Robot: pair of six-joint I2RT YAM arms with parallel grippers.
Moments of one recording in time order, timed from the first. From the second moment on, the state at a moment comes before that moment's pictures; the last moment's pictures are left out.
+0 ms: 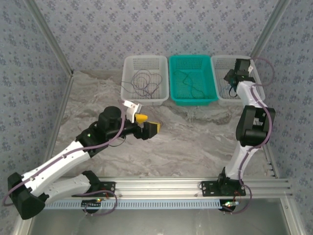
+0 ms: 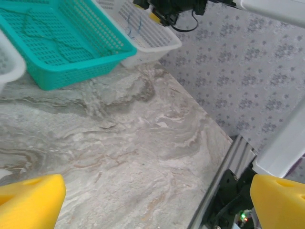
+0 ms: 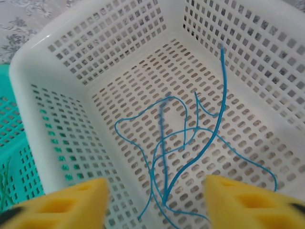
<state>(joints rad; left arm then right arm) -0.82 0.95 0.86 -0.23 0.25 -0.48 -0.16 1.93 1.62 -0.40 0.15 0.46</state>
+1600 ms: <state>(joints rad) 0.00 1.54 0.37 0.68 -0.23 -0.03 0.00 1.52 0.36 0.73 0.21 0.01</state>
